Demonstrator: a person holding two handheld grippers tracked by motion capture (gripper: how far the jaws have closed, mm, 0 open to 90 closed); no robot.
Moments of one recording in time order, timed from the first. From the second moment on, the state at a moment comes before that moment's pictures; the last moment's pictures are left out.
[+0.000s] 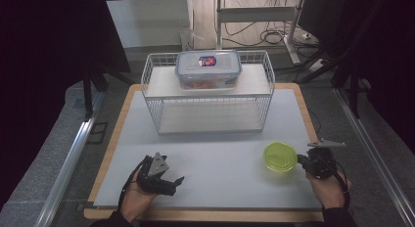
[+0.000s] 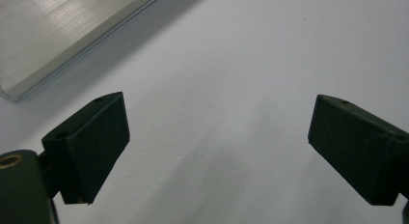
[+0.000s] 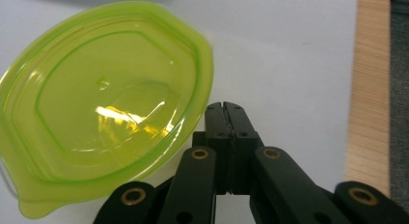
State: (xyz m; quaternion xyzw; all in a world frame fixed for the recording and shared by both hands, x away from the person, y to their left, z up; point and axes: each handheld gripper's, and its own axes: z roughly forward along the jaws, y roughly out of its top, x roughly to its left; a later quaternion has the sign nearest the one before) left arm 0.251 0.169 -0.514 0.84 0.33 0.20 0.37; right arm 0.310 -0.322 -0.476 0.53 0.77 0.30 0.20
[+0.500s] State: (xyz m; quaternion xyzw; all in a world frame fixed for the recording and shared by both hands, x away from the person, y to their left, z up) left arm 0.251 0.168 -0.514 0.85 0.33 0.20 0.37; right arm 0.314 -0.321 -0.475 0.53 0.77 0.29 0.20
